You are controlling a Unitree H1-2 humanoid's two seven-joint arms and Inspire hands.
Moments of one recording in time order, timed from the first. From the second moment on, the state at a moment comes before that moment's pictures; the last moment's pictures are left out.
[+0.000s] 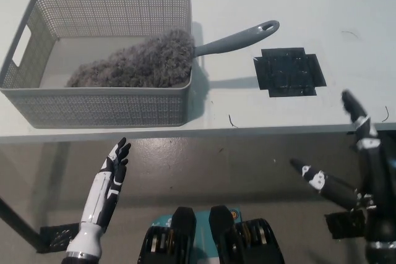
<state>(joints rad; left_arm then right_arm) -0.09 0.08 0.00 0.22 0.17 -0.37 0.03 -0.07 -0.07 0.02 -0.29 -0.28 -0.29 -0.03</state>
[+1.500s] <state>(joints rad) -0.11 0.10 -0.01 0.25 0.17 -0.40 0.03 -0.76 -0.15 0.33 0.13 -1.07 0.22 0.33</state>
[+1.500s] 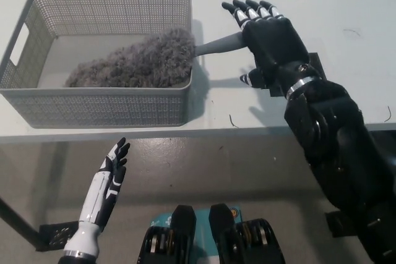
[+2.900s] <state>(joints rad) -0.11 0.10 -0.04 0.25 0.20 -0.40 0.03 -0.90 -0.02 0.36 0.71 -1.05 0.11 -0.29</state>
